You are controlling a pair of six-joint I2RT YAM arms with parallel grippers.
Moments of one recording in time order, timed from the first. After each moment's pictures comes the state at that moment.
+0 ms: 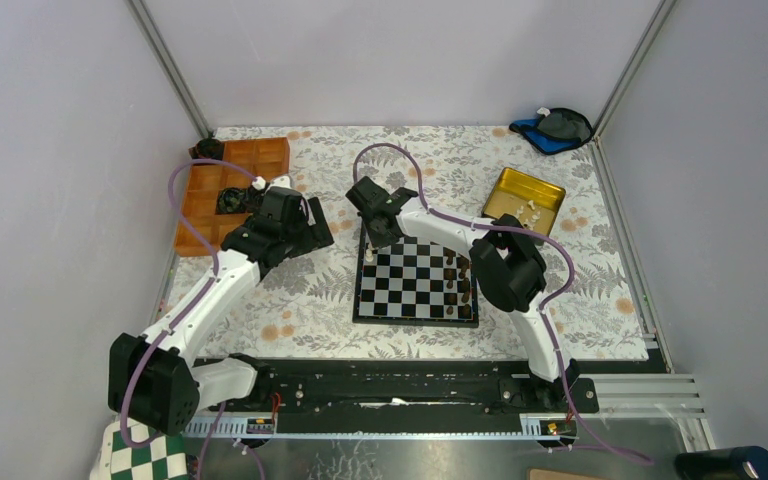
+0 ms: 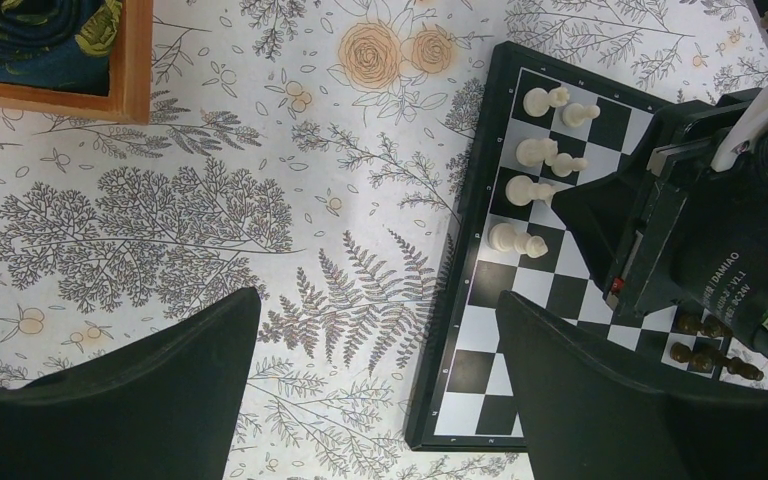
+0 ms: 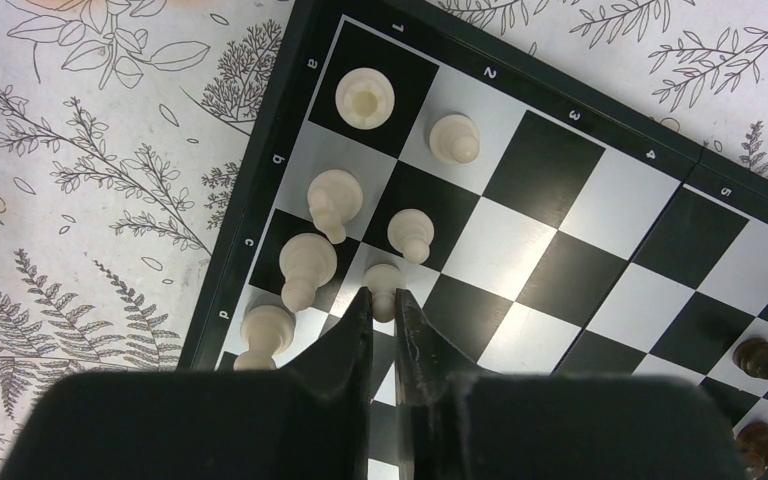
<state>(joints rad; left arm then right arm) -0.35 1.19 0.91 -0.53 -0.12 -0.60 0.83 2.20 1.77 -0.70 0.24 0.38</state>
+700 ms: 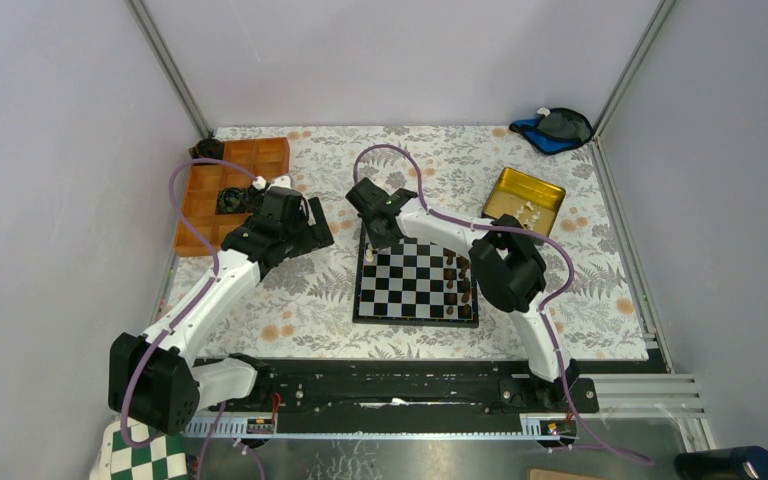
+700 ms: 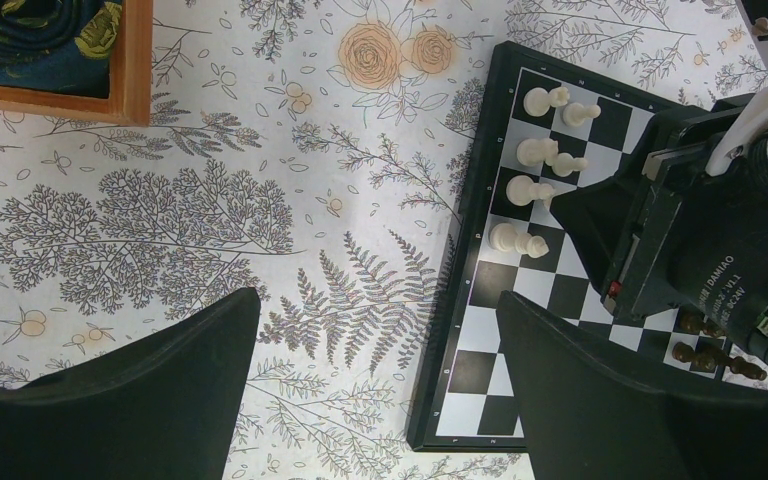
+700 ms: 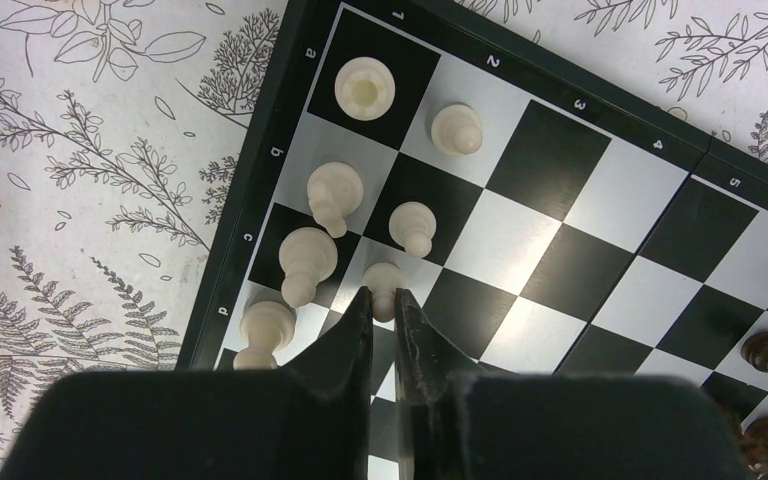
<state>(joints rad) -0.35 1.19 0.91 -0.53 -0.12 -0.59 0.84 2.20 1.76 -0.71 0.24 0.39</state>
